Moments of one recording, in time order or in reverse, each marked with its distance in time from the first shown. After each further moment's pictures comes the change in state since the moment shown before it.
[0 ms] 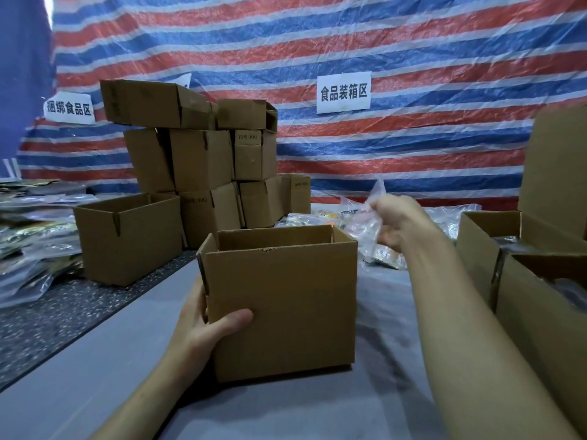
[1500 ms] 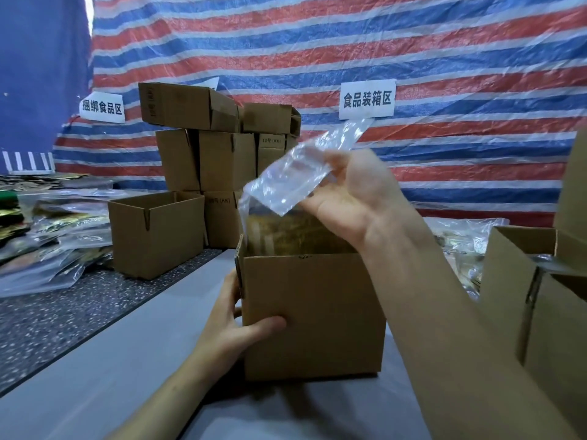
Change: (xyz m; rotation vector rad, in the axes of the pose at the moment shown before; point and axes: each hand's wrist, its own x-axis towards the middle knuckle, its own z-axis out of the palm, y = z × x) left_hand -0.001 0.000 0.003 0.016 -0.020 -0.049; right_hand -0.125 -0.056 0.080 0.731 -0.663 0.033
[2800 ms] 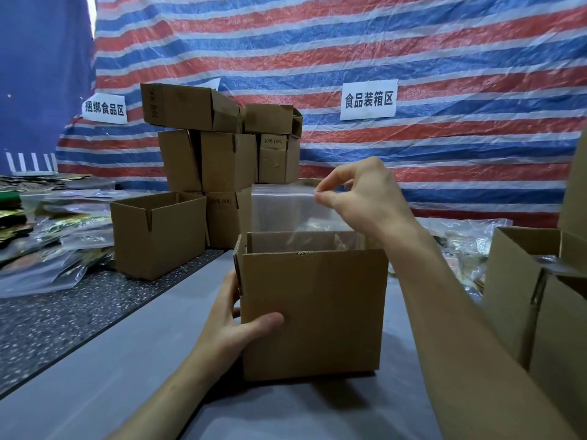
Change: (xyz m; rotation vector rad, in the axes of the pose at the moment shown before) left_hand 0.000 0.002 -0.003 0.008 0.013 -0.029; right_hand 0.020 -0.009 -0.049 -1.611 0.178 -0.596
